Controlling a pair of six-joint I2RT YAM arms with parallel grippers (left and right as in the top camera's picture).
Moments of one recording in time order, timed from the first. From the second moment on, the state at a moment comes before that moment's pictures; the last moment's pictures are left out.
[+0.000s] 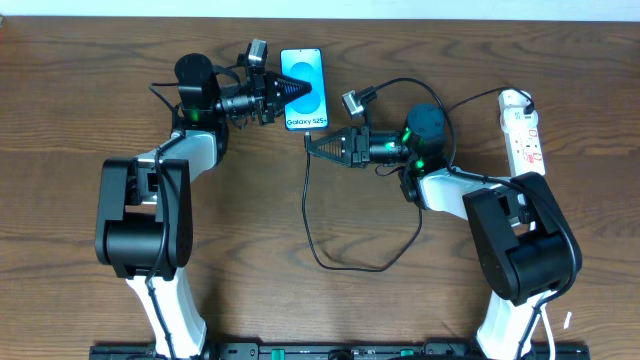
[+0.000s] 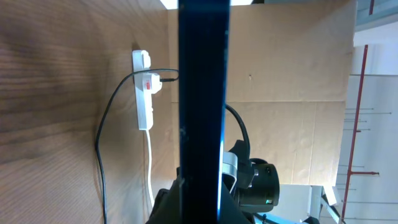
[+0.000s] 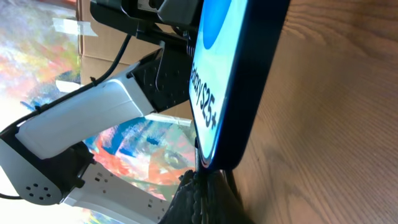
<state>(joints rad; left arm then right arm) -0.06 2.06 1.17 0.83 1.30 -1.45 0.37 1.99 0.93 1.08 -1.22 1.32</state>
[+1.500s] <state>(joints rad) -0.07 2.06 1.17 0.83 1.29 -1.44 0.37 1.99 0.93 1.05 -1.17 1.32</state>
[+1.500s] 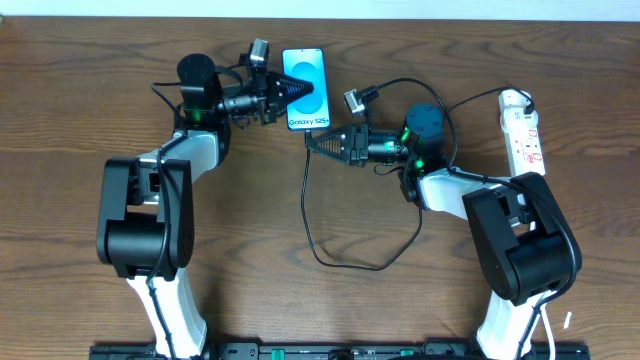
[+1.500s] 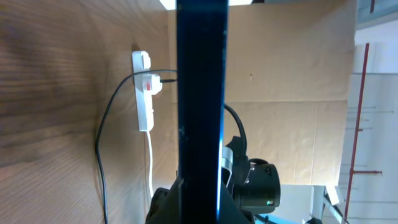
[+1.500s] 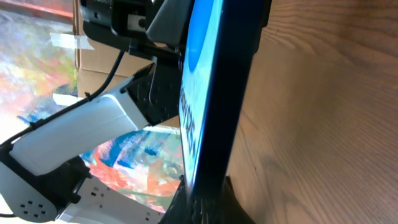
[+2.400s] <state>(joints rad) 0.10 2.06 1.17 0.83 1.24 -1.43 0.46 1.99 0.93 1.04 -1.18 1.30</state>
